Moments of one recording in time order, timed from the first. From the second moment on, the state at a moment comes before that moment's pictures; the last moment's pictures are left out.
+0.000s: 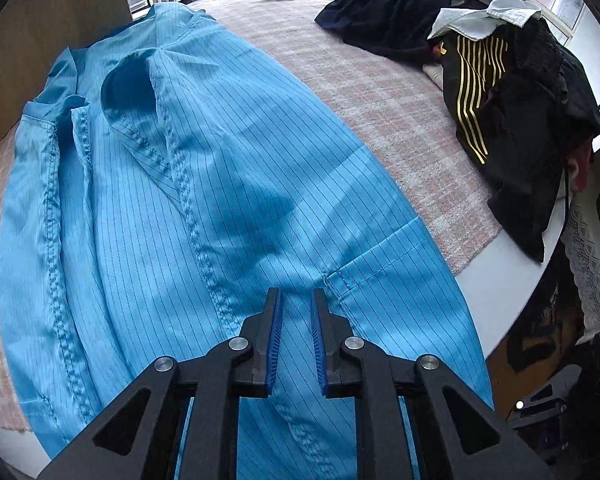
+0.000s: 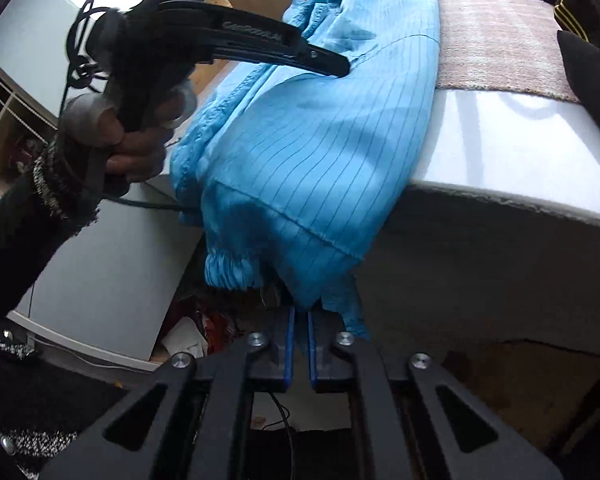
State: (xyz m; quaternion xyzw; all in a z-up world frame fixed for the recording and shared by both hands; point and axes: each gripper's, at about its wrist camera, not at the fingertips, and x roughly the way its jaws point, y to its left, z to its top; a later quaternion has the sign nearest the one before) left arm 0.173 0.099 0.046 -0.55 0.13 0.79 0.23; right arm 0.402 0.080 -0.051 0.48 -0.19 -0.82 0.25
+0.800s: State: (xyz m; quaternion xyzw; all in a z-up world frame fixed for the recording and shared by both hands) left arm 0.359 0.044 0.057 -0.47 -0.01 0.86 0.20; right arm 0.252 0.113 0.097 0.45 -0.08 -0.87 0.17
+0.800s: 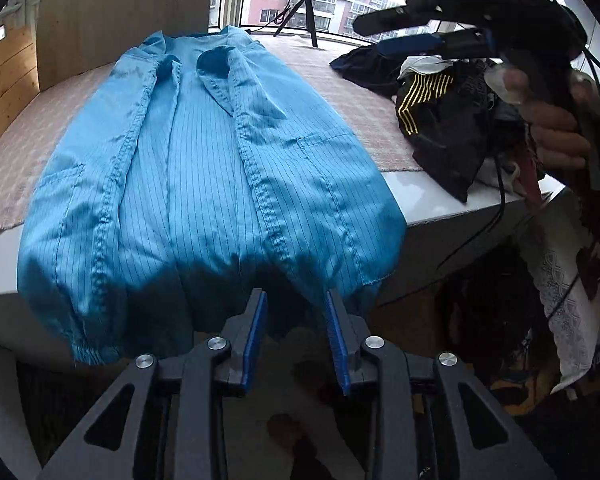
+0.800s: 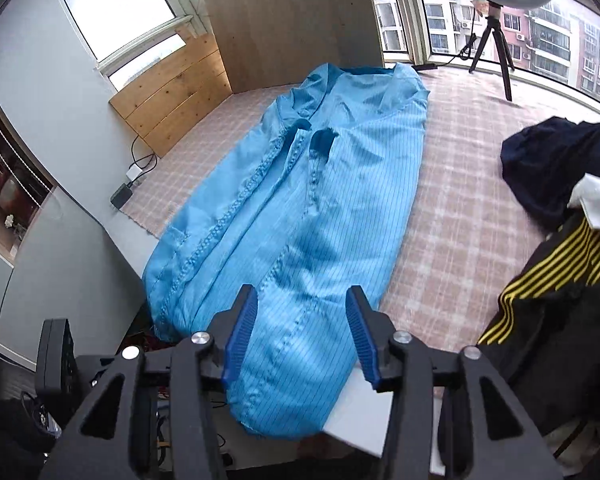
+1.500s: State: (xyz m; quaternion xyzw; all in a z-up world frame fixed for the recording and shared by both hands) left arm 0.341 0.076 -0.023 -0.48 -0.23 0.84 0.07; right arm -0.018 0.021 0.015 0.57 0.26 -0.76 0.17
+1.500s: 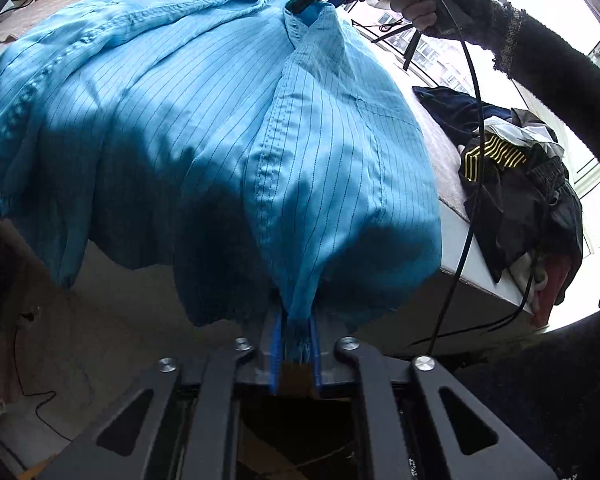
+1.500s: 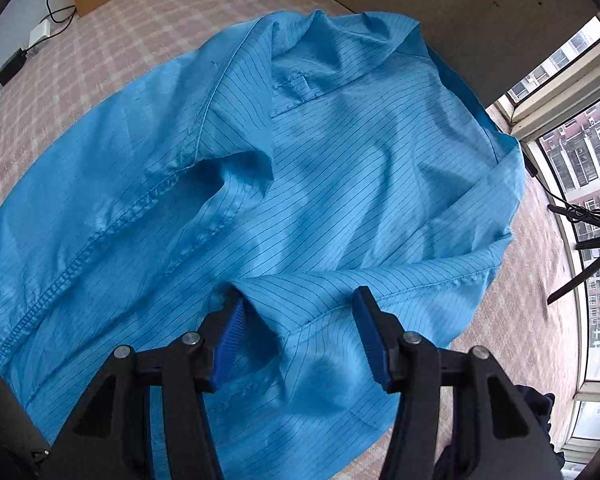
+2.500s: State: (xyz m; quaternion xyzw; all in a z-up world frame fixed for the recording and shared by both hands) left arm 0.325 0.056 0.029 -0.45 -0.16 0.88 -0.03; right arm -0.026 0.059 0.063 0.53 0.21 -0.79 0.20
